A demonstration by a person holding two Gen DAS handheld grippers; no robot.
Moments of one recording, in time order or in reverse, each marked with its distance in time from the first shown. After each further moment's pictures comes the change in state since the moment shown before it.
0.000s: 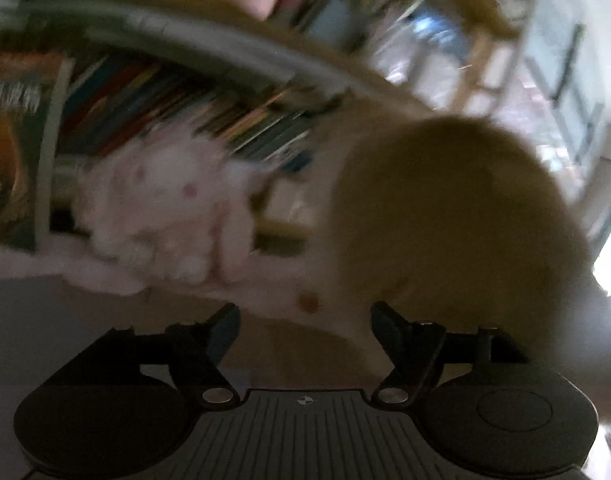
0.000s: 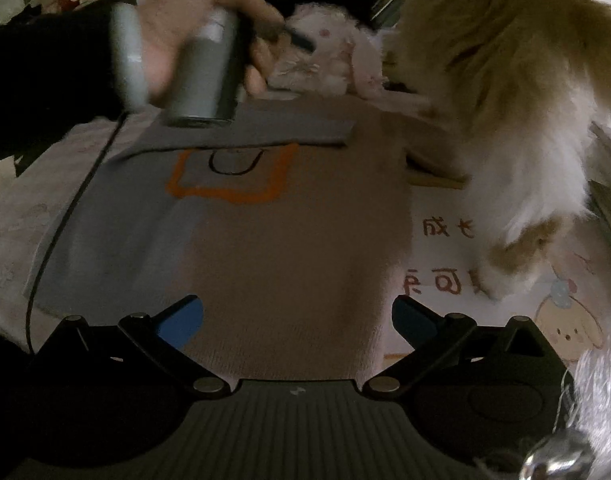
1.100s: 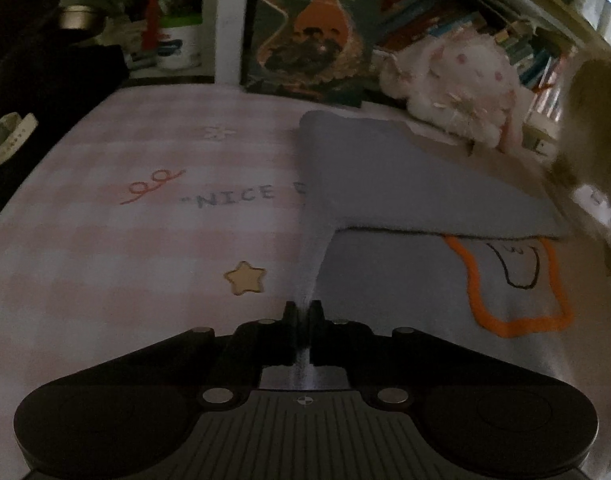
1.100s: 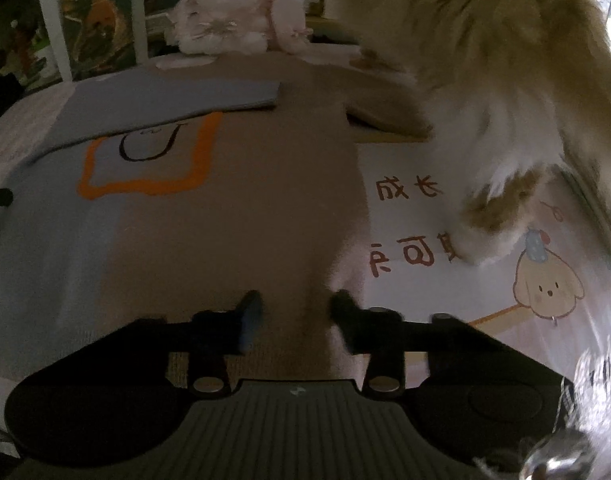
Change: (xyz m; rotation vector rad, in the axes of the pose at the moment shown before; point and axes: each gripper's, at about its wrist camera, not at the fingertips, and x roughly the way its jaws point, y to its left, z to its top) left arm -0.150 0.166 -0.040 -0.145 0.244 0.436; right arm 0.040 -0.001 0.011 0.159 0.120 -0.254
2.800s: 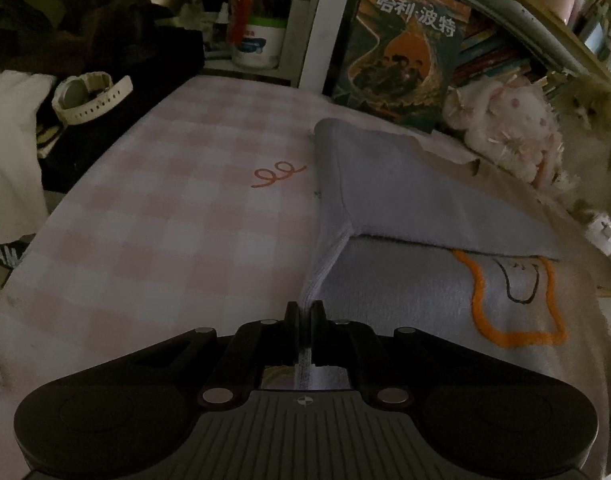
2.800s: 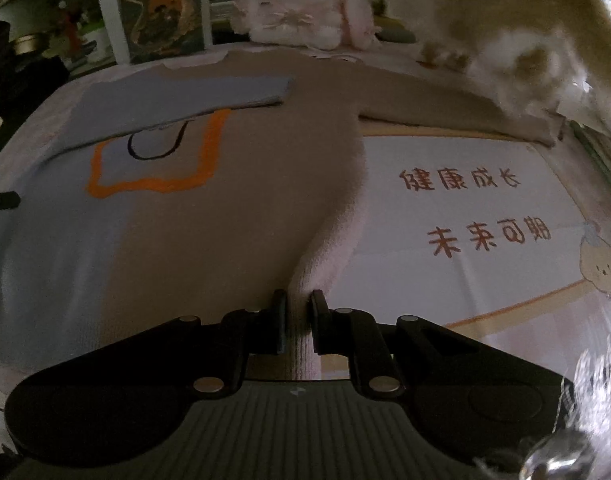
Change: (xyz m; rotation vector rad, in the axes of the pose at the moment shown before) left arm -0.024 0.102 -0.018 -0.100 -0.038 -0.038; right arm -0.011 0.079 -0.017 -0.045 0.000 0.040
